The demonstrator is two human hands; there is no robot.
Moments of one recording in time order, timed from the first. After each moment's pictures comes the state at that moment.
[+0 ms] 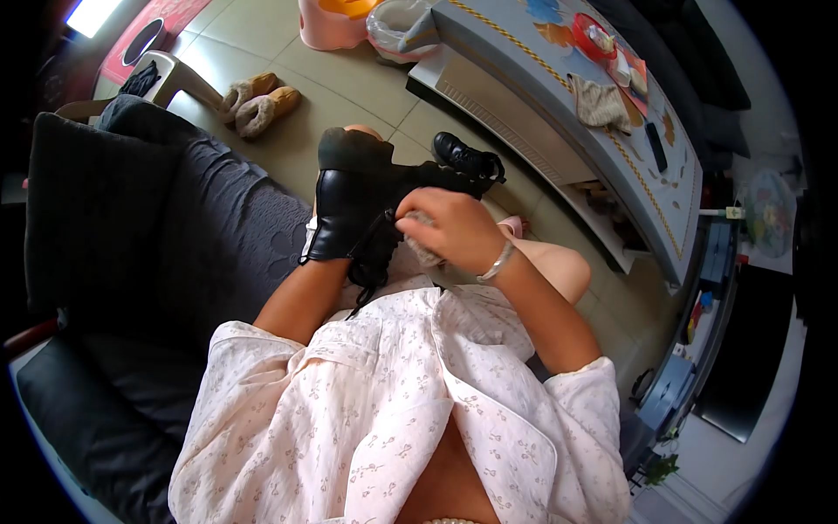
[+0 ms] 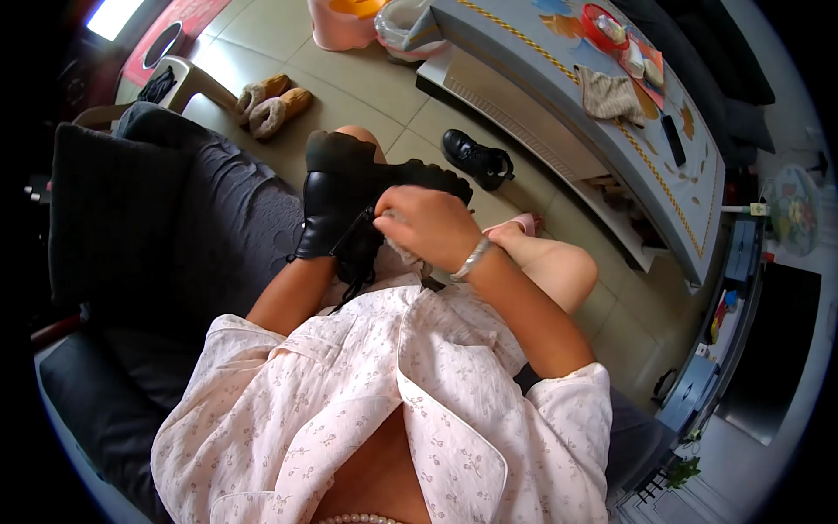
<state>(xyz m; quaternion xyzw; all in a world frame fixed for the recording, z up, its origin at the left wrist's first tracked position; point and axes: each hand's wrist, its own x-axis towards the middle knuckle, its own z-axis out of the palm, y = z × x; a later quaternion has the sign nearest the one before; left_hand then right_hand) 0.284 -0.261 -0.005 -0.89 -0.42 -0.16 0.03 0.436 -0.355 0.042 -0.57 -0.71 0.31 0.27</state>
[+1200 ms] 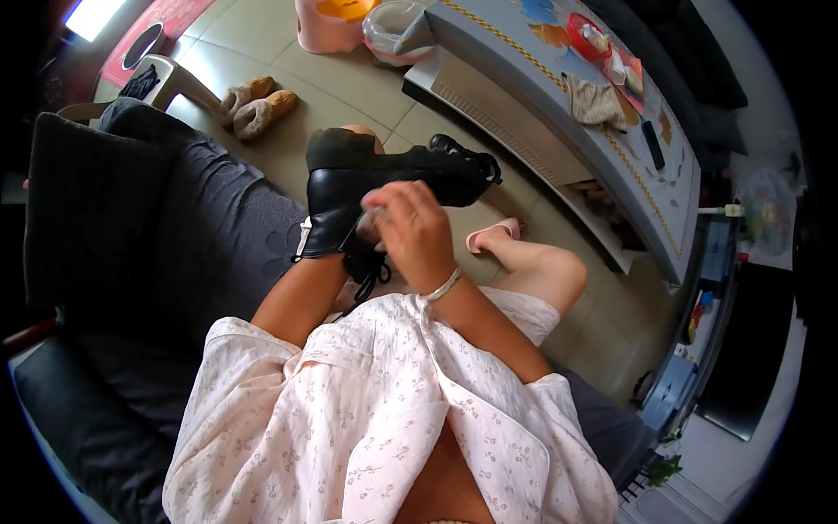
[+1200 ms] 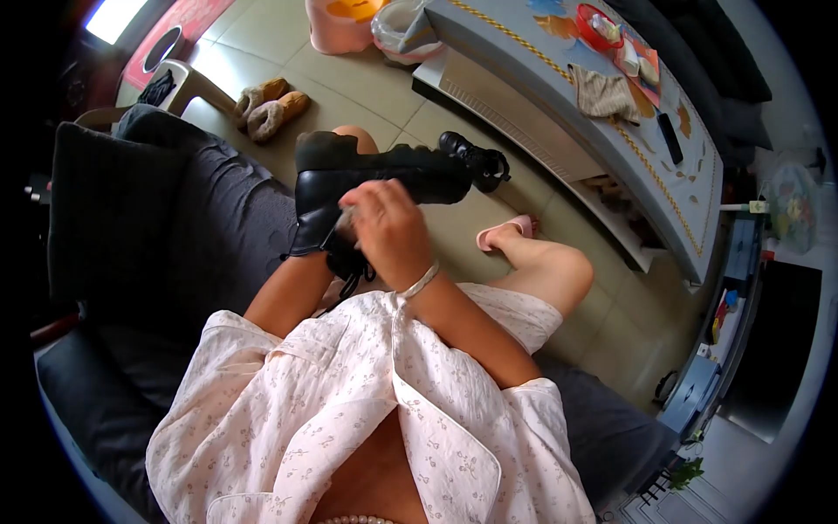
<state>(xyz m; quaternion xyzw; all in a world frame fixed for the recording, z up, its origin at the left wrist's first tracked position) 0.295 -0.247 -0.027 -0.85 -0.50 -0.13 0.10 0.384 -0.362 0.020 -0.58 -0.69 0.08 0.42</state>
